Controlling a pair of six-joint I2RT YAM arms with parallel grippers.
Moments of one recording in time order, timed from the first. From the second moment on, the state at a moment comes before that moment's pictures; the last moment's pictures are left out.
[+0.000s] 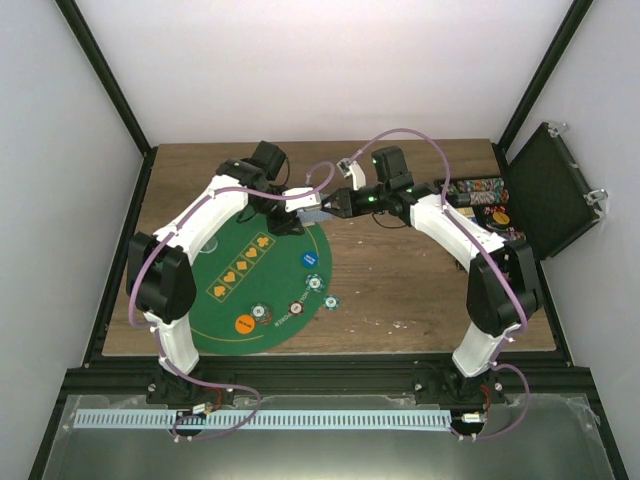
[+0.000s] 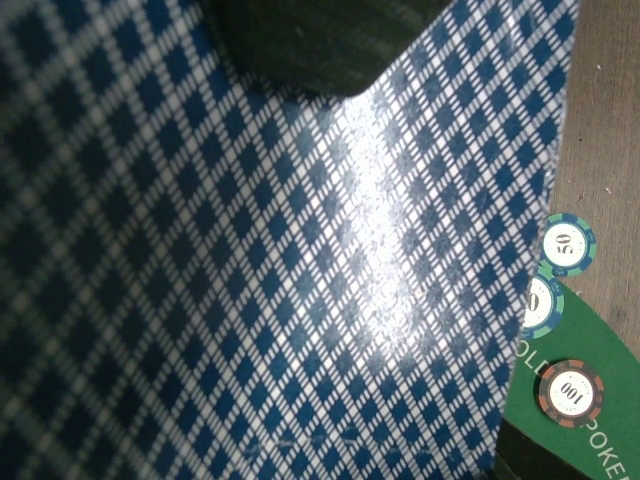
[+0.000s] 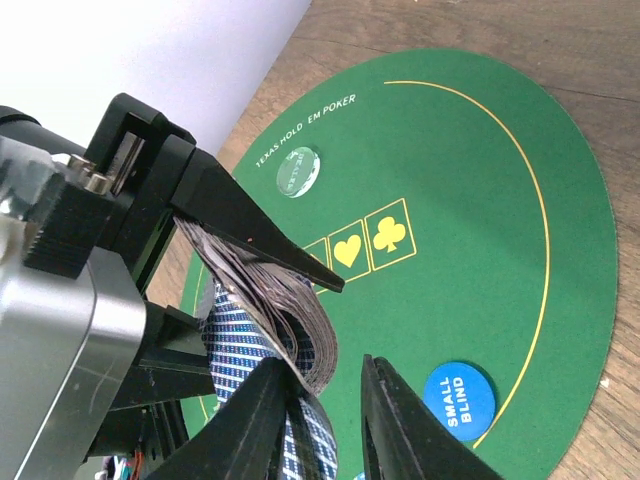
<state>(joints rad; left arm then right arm) -0.45 1.85 1.67 -1.03 0.40 0.84 0.44 1.71 1.35 -0.32 -0.76 0.28</state>
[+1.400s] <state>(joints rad) -0.44 1.85 1.65 -1.03 0.40 0.84 0.43 1.63 1.36 -0.39 -0.78 0.25</state>
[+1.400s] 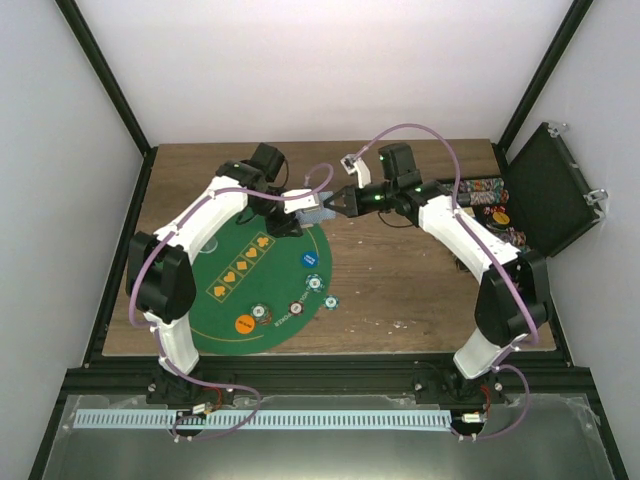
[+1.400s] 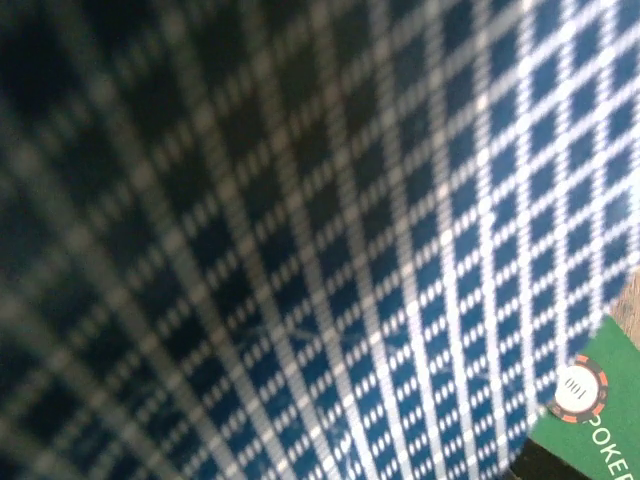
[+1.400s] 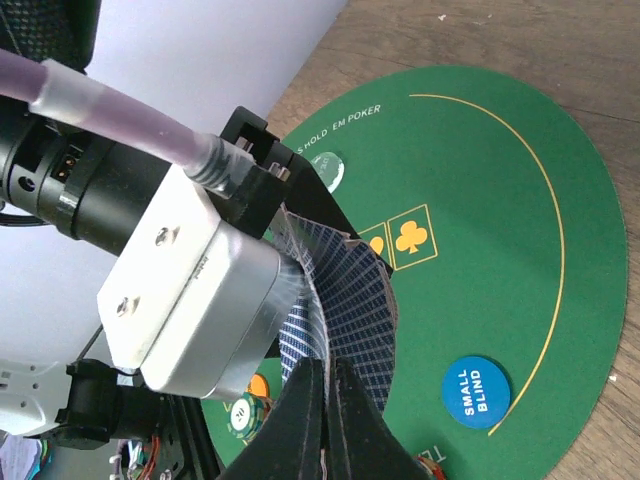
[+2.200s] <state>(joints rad) -0.39 1.85 1.63 -1.02 0.41 0.83 0.21 1.49 1.36 -0.36 -0.89 0.29</state>
